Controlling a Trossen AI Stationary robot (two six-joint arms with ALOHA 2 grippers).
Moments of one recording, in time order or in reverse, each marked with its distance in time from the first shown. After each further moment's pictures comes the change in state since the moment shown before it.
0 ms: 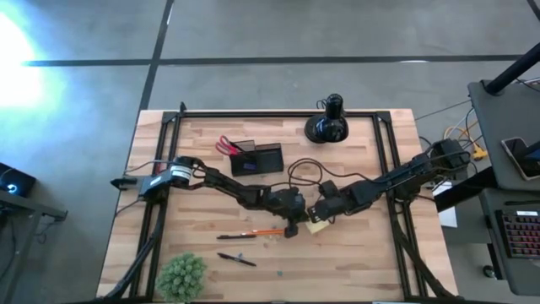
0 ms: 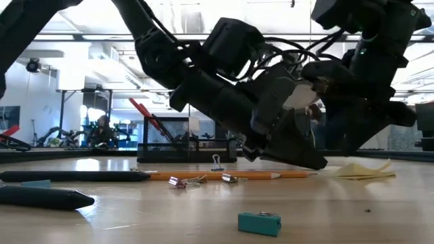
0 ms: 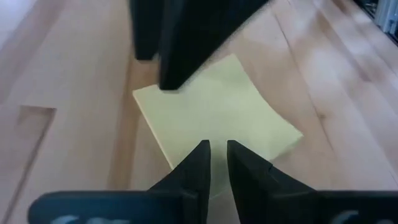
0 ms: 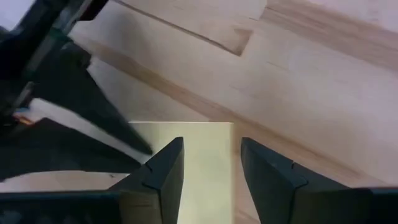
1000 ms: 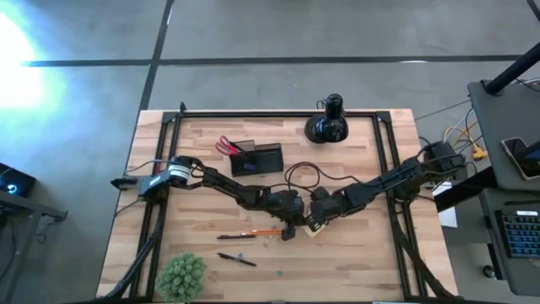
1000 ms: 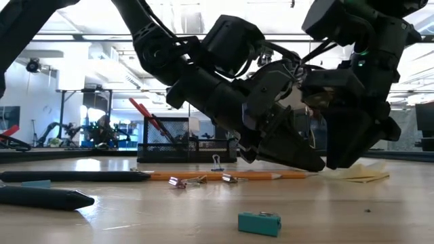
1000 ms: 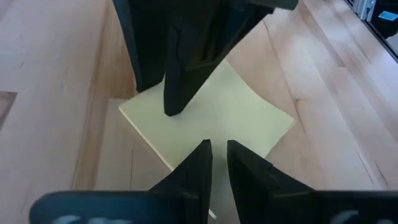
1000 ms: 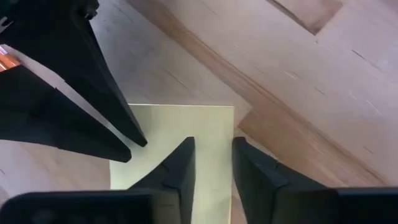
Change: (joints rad) left arm 0.008 0.000 -0.002 -0.062 0.042 0.000; right arm 0.001 0.128 -0.004 0.167 -0.139 -0.219
